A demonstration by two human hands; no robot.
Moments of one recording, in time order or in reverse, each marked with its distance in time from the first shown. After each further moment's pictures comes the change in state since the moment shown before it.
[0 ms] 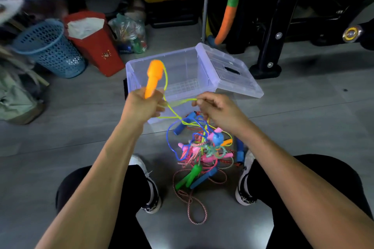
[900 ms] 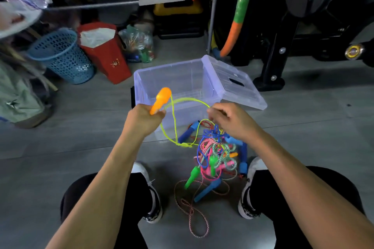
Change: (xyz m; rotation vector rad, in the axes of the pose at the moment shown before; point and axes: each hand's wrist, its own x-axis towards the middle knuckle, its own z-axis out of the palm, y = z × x) left_hand 0.002 -0.009 -0.020 0.476 0.037 -0.010; right_hand 0.004 -0.007 -0.016 -0.370 0.003 -0.082
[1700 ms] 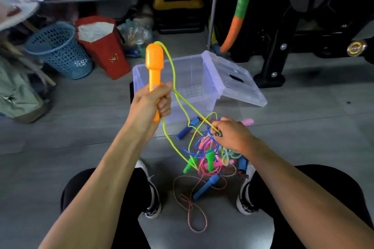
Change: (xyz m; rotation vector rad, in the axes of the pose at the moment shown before) left_hand -0.023 0.033 0.000 -1.177 -0.264 0.179; right_hand -0.011 0.050 0.033 -0.553 -0.253 0.167
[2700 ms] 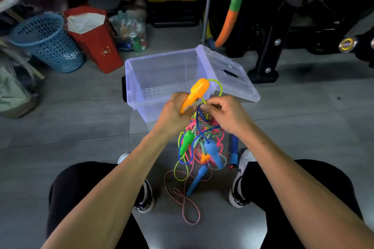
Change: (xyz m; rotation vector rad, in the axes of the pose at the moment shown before) left_hand 0.020 -0.076 0.020 0.994 -0.086 0.183; right_hand -0.007 -0.019 -0.043 0.635 0.287 -0.085
